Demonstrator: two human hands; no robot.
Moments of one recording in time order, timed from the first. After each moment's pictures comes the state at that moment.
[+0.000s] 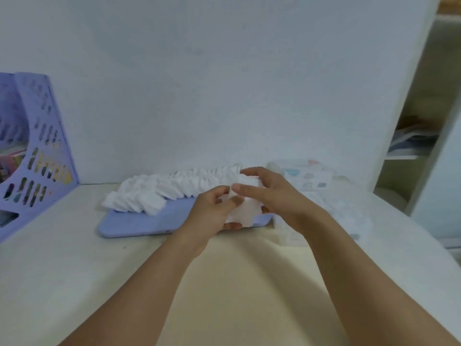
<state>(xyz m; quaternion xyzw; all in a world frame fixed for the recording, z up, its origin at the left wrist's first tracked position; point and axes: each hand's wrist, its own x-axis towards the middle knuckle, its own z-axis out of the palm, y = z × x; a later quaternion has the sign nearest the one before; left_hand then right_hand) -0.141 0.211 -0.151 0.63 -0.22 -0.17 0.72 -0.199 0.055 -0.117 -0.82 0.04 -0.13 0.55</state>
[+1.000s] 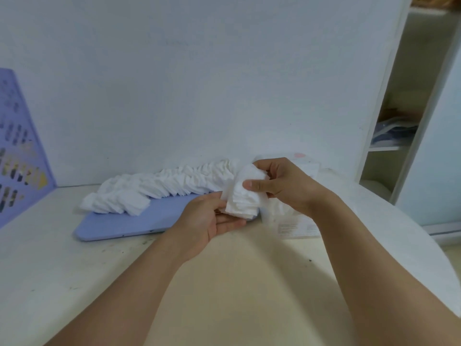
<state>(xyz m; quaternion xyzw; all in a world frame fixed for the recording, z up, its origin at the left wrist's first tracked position) -0.148 0.193 -0.158 0.54 -0.21 -0.32 0.75 -0.211 0.002 -0.117 -0.81 -0.07 -0.14 0.56</state>
